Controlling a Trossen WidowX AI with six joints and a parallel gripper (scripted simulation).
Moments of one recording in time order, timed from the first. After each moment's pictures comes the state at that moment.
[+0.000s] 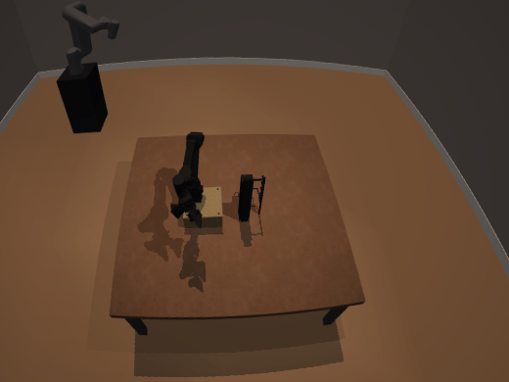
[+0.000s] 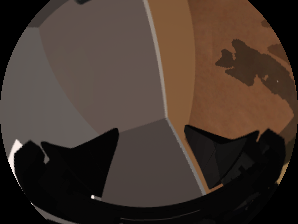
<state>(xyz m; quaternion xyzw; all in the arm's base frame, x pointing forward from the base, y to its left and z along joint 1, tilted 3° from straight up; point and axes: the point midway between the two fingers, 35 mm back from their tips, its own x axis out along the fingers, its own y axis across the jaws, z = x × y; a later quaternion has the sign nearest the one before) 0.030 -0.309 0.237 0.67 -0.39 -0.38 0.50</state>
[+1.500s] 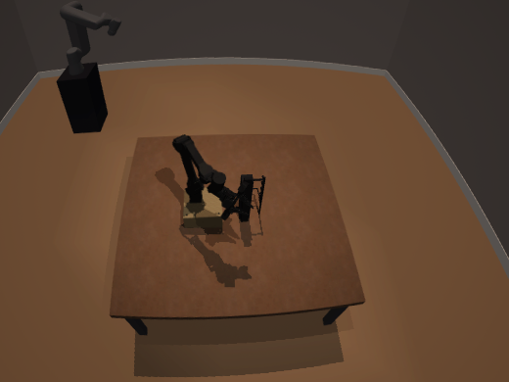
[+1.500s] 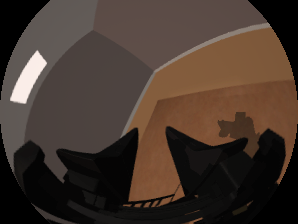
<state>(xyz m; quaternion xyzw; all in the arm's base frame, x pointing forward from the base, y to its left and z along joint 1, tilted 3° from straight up) 0.248 -0.272 0.252 0.43 0.01 -0.31 0.85</state>
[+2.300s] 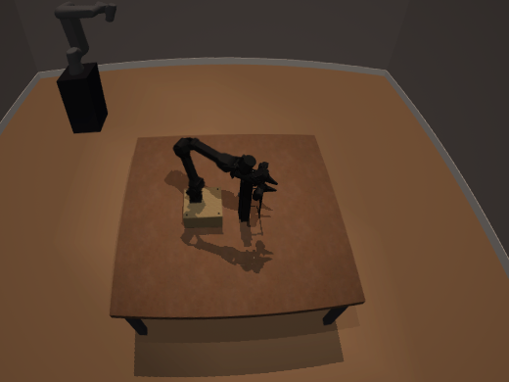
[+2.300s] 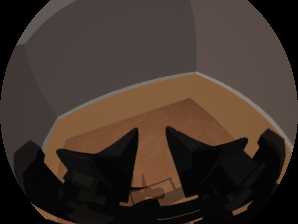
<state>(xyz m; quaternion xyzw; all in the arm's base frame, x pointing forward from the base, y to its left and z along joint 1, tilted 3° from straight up) 0.374 -0.154 0.263 0.10 0.19 -0.11 0.97</state>
